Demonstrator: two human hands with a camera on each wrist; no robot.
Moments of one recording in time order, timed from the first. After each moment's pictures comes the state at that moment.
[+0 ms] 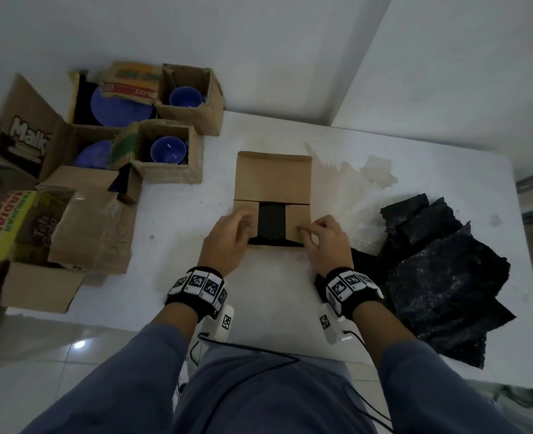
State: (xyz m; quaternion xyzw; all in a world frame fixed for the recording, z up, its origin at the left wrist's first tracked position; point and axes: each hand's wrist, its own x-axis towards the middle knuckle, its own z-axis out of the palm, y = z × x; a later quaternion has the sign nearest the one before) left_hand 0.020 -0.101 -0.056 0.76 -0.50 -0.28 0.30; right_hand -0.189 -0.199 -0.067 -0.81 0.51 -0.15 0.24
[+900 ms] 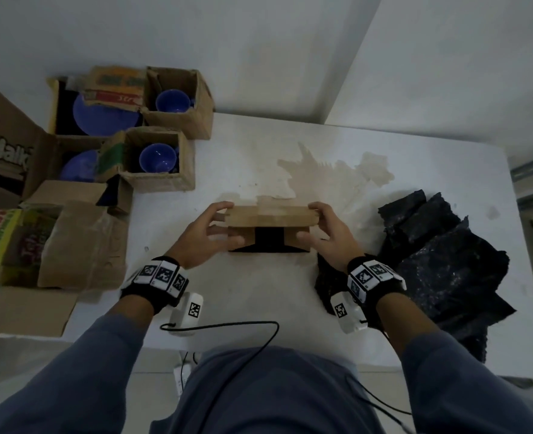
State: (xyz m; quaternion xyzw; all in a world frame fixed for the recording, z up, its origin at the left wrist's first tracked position) left_hand 0.081 -0.113 -0.045 0.65 -0.40 -0.53 0.37; right_hand -0.201 -0.234 -0.050 -0.71 0.45 -0.15 0.52
